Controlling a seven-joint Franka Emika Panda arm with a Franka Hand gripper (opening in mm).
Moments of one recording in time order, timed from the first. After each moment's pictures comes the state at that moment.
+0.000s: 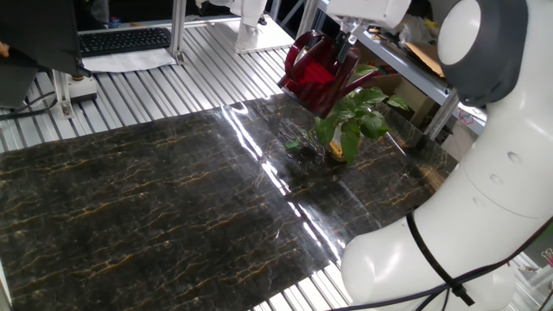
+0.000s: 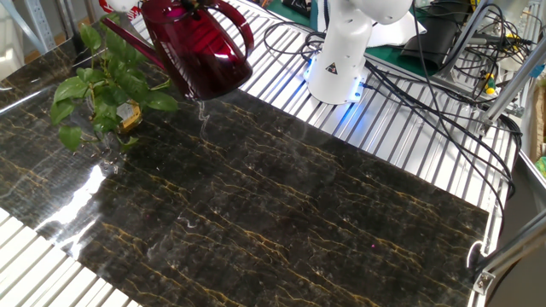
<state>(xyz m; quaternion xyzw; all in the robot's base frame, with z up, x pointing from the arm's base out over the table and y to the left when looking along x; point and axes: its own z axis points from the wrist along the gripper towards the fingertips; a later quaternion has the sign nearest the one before) 0.442 -0.174 0.438 -0.76 -0.58 -0.05 0.30</state>
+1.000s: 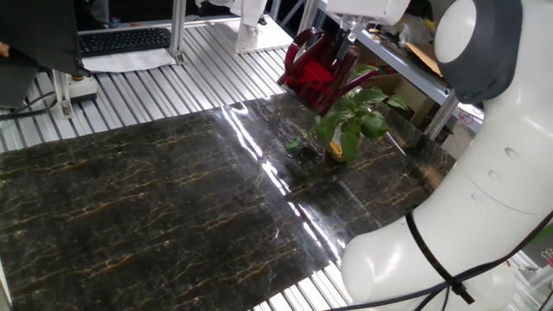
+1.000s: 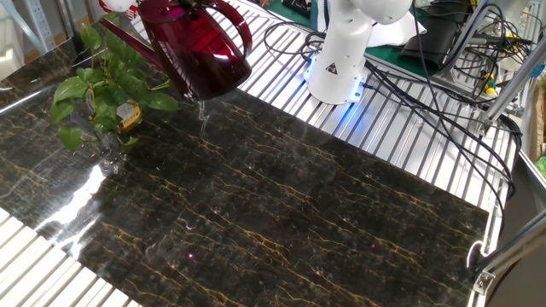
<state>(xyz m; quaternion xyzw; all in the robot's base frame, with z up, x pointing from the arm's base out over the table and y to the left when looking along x) 0.447 -0.176 0.442 -0.76 -0.58 -0.05 0.31</state>
